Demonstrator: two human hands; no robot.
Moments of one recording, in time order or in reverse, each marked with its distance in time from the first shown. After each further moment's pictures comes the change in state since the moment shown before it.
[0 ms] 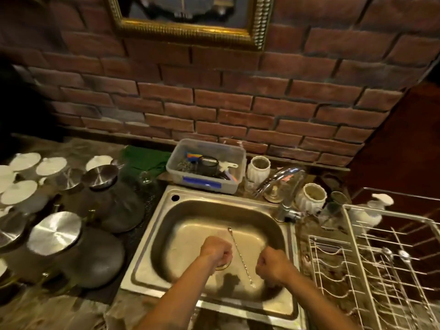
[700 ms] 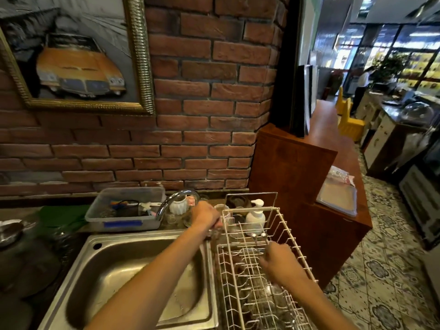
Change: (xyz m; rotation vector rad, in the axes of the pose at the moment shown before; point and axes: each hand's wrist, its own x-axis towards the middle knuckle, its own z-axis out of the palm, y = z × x) left_hand -0.171 0.102 0.210 0.408 0.042 0.594; right_hand -0.209 0.172 -0.097 0.029 0.563 0.057
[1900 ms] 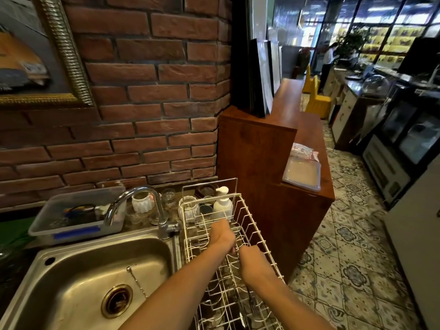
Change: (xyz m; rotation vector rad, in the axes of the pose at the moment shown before) left_hand -0.028 -0.022 0.180 0.502 -0.161 0.068; right_hand 0.002 0.058 0.023 0.015 -0.074 0.112
